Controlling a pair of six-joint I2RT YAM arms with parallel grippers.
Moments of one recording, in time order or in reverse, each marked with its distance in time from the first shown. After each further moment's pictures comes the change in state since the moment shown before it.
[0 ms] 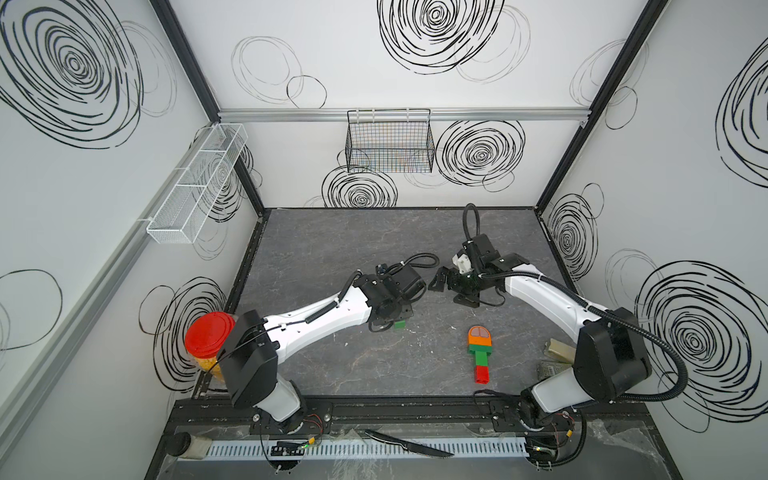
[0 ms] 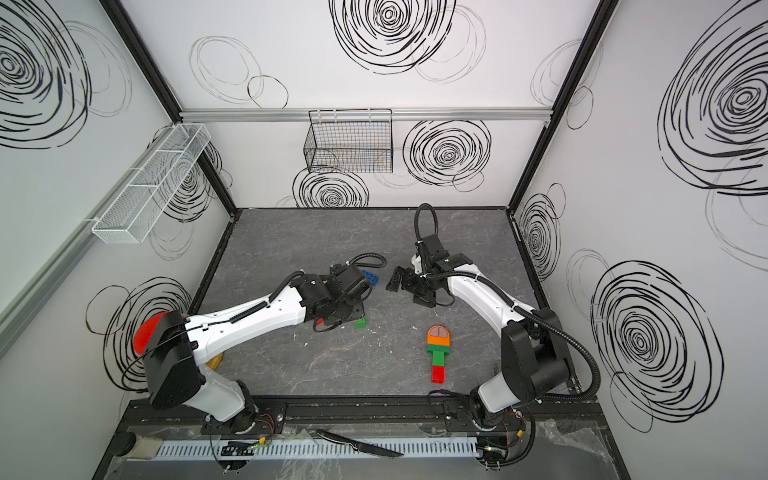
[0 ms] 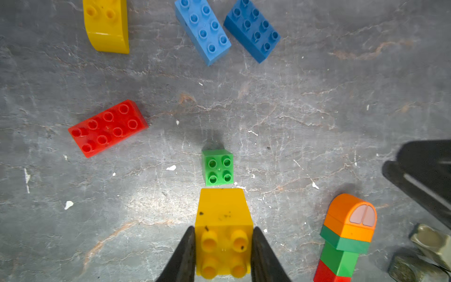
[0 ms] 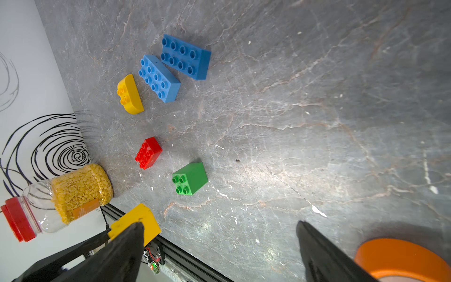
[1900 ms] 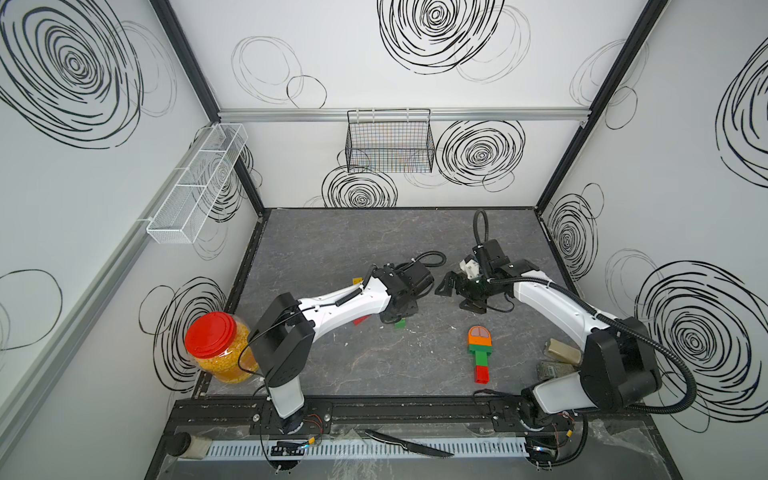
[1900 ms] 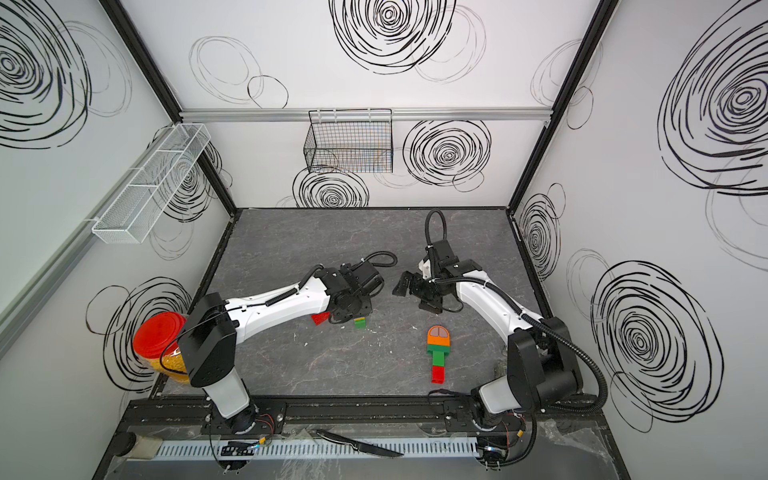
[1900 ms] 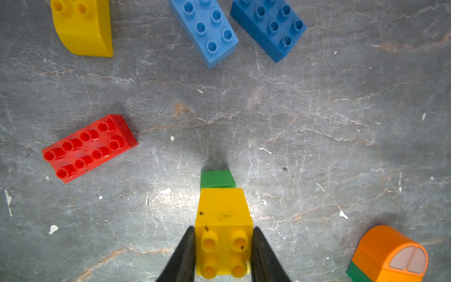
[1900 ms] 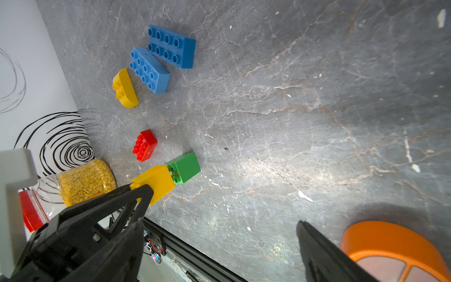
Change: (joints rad) left arm 0.034 0.170 0.091 -0.008 -0.001 0.039; right arm -0.050 -0.056 -0.074 0.001 -0.050 -0.020
